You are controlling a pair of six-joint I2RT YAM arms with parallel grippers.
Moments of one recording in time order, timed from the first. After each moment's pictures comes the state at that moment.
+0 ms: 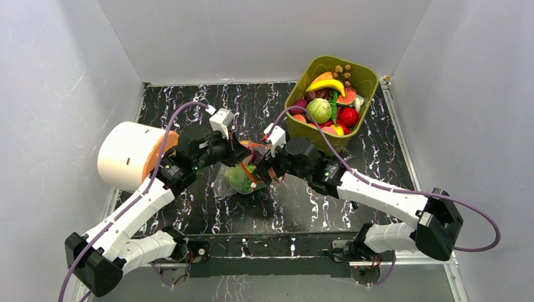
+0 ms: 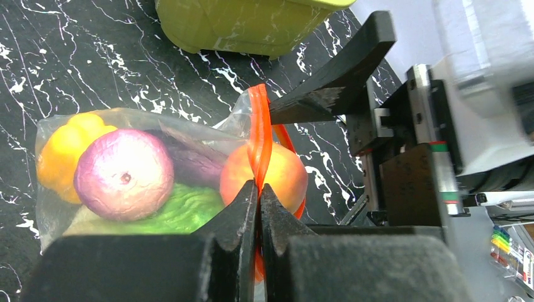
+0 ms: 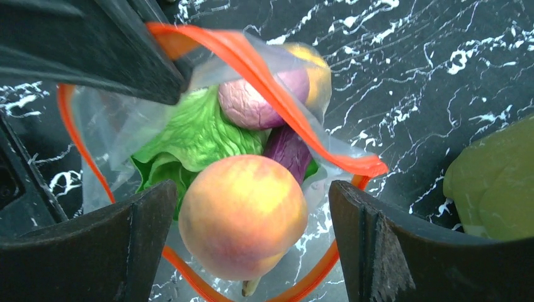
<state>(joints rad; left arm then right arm) -0.62 1.00 0.90 -0.28 0.28 -0.39 0.92 1.26 0.88 -0.02 0.03 -0.01</state>
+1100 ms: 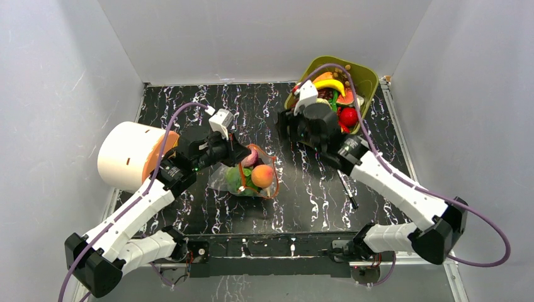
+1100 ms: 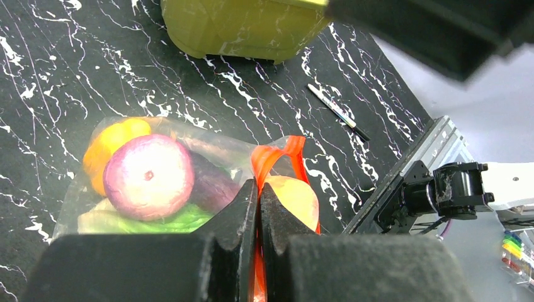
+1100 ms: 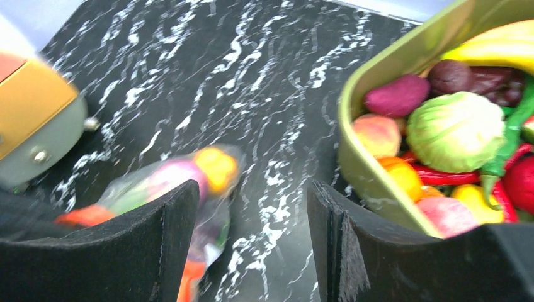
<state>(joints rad) -0.62 1.00 0.88 -0.25 0.25 -0.37 0.78 1.23 1.20 -0.31 0.24 0.19</state>
